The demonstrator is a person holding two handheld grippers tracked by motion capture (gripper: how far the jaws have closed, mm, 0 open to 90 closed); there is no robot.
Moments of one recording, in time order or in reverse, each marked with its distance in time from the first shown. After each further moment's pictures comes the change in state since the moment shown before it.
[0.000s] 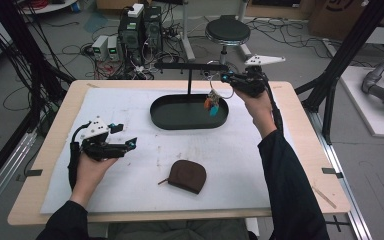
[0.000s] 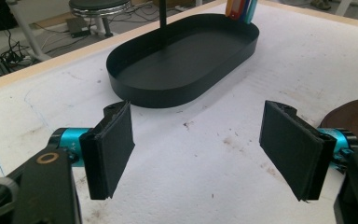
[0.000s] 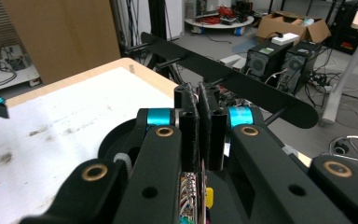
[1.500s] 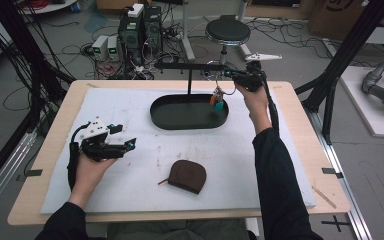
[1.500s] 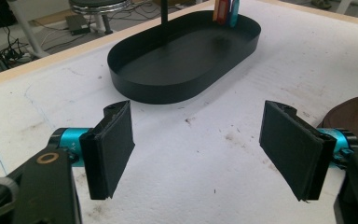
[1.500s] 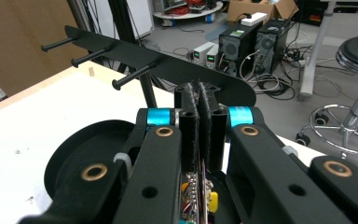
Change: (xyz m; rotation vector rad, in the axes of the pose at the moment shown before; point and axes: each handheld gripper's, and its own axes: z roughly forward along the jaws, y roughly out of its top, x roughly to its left) left arm 0.002 -0.003 -0.001 0.005 0.000 -0.005; right arm -0.042 -0.014 0.028 0.023 -0.100 0.129
